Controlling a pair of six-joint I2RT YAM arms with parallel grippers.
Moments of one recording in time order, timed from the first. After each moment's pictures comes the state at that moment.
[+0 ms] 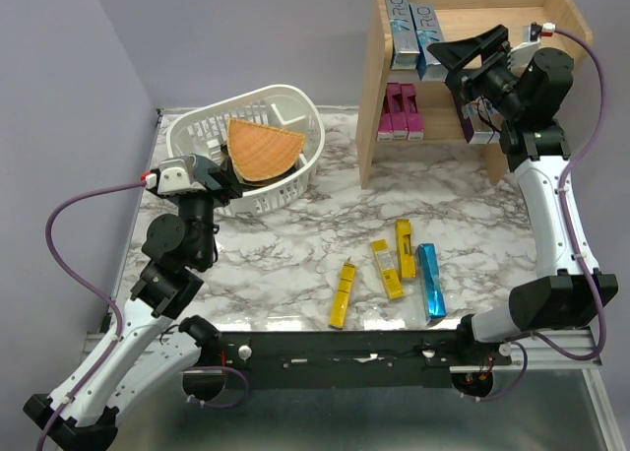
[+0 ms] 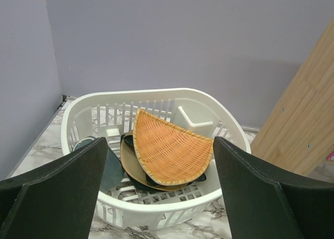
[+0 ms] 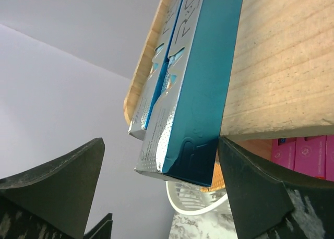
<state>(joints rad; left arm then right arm) -0.59 0.63 0.76 0.13 -0.65 -0.06 0.02 1.47 1.65 -0.12 -0.47 1.03</state>
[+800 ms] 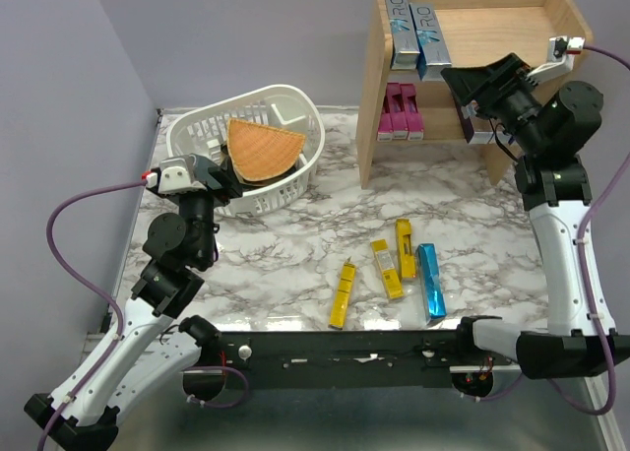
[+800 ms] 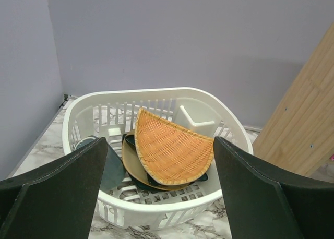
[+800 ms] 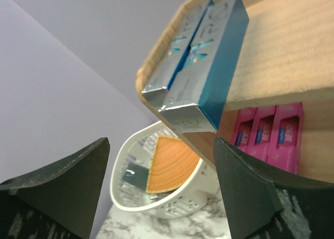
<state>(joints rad) -0.58 0.64 0.76 0.13 -0.65 -0.06 0.02 1.23 1.49 -0.13 -0.40 0.72</state>
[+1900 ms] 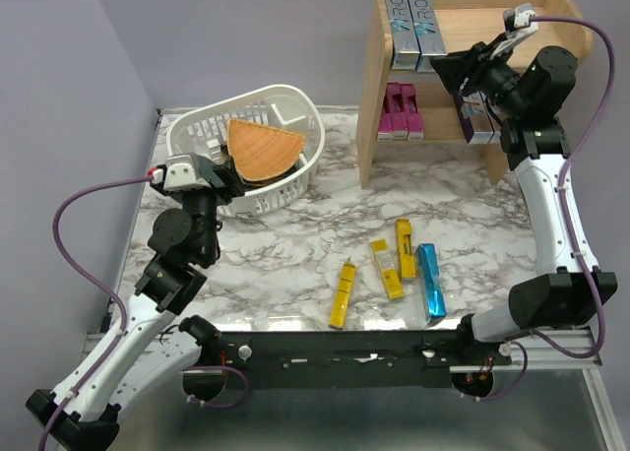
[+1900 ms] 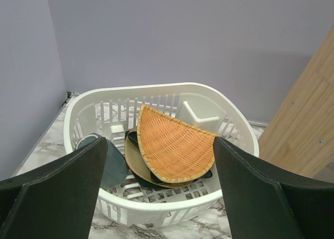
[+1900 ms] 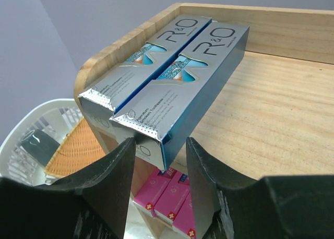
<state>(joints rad) -0.58 0.66 0.76 0.13 -0.65 -0.05 0.01 1.46 1.65 -0.05 -0.56 0.16</state>
